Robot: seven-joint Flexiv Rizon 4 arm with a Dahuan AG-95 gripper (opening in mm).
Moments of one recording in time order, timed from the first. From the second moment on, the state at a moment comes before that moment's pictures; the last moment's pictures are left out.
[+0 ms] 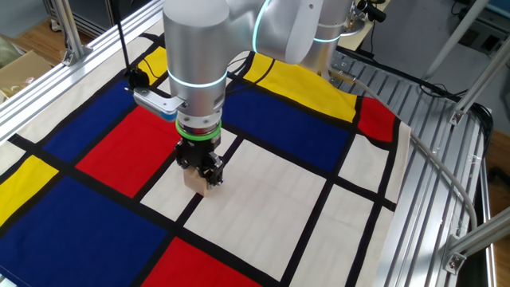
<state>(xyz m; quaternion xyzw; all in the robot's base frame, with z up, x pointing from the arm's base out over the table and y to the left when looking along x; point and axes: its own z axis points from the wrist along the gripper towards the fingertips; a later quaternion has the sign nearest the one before) 0.550 -0.043 0.014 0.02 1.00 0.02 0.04</state>
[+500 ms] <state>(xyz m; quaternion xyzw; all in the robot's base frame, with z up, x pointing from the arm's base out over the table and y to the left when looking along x) 0.549 -0.040 0.014 0.02 1.00 0.02 0.04</state>
